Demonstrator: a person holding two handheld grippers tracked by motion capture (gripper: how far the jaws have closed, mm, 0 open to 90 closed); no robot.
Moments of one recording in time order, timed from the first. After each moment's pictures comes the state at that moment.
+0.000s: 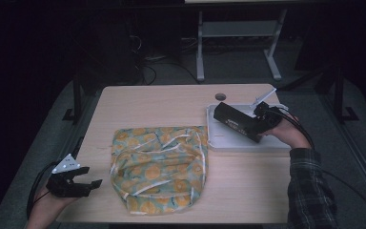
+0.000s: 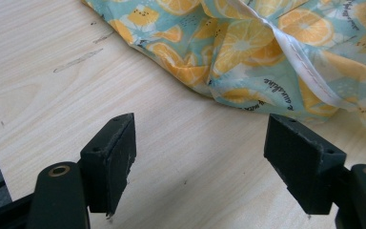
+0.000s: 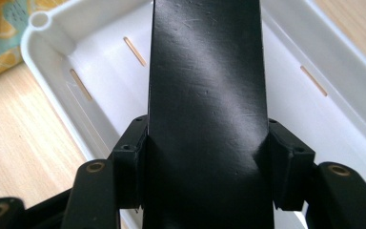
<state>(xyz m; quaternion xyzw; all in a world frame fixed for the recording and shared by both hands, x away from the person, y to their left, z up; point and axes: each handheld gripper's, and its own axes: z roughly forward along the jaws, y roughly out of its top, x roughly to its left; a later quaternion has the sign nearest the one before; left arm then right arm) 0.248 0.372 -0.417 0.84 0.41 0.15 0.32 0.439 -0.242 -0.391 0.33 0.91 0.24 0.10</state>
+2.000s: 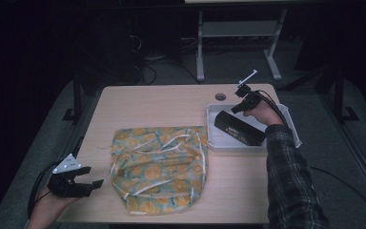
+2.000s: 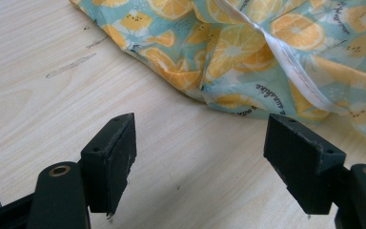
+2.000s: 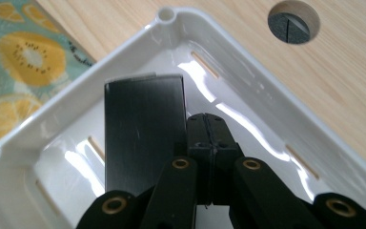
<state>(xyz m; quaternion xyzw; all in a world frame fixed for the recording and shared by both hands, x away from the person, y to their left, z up) 0.248 0.369 -0.416 0.84 0.40 0.15 0.33 0.515 -0.199 -0.390 0.38 0.89 0.25 0.07</state>
